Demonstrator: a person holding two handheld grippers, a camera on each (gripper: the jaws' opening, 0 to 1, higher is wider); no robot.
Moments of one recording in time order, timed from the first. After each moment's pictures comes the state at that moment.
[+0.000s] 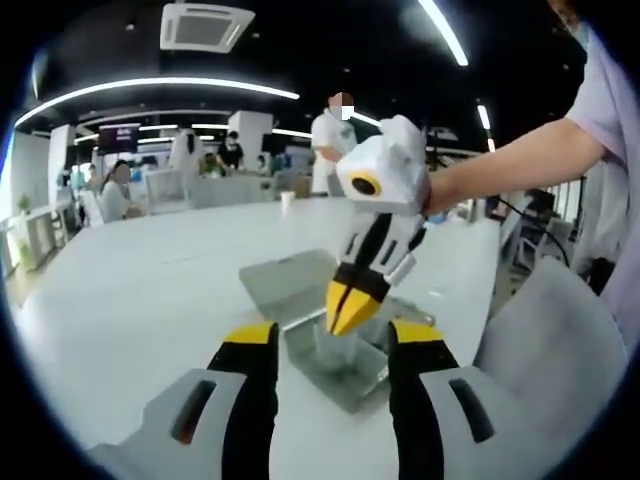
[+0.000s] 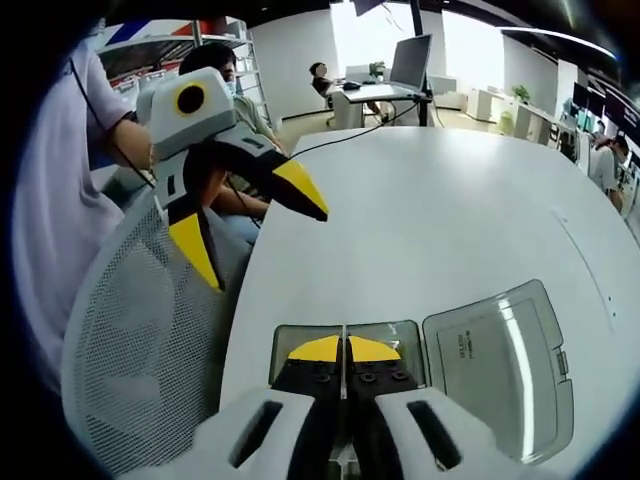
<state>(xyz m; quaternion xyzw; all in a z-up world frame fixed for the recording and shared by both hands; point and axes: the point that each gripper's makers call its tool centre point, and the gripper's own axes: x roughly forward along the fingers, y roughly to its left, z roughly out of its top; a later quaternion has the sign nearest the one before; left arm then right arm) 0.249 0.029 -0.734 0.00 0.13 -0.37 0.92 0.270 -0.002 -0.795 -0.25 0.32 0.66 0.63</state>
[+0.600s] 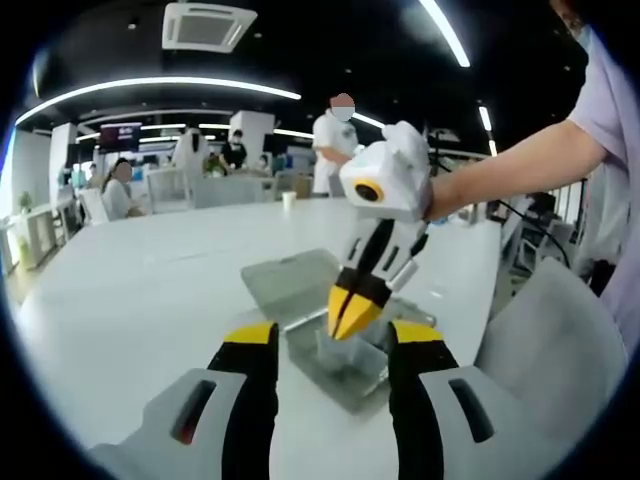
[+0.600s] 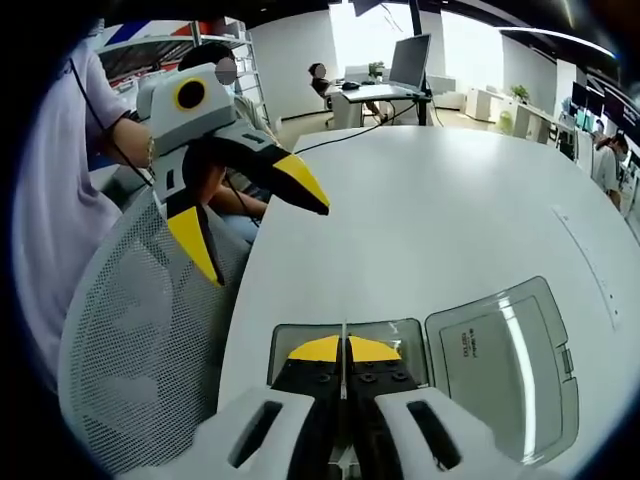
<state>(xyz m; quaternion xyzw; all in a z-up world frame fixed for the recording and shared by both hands) 0.250 0.032 -0.734 0.00 0.13 -0.37 0.92 0.269 -0.001 -0.800 -0.25 0.32 0.66 0.63</state>
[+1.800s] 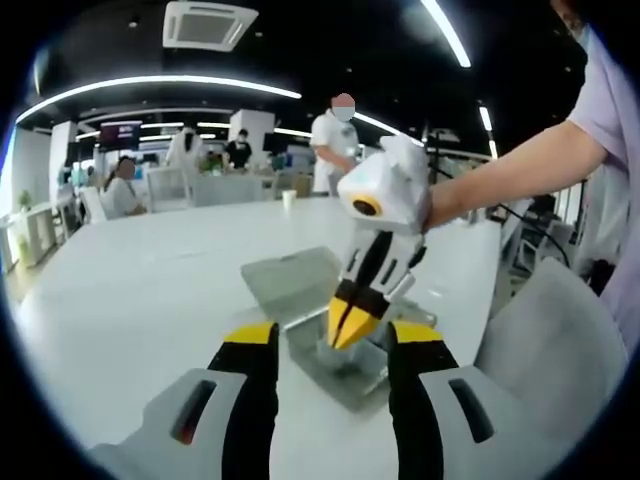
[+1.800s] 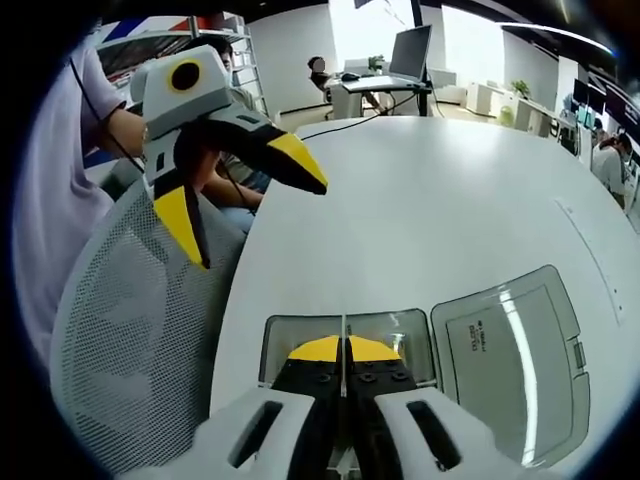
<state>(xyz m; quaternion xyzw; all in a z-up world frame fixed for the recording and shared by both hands) 0.249 0.032 -0.736 0.00 0.13 -0.37 0.92 0.268 -0.001 -0.817 -0.26 0.33 0.66 0.63</state>
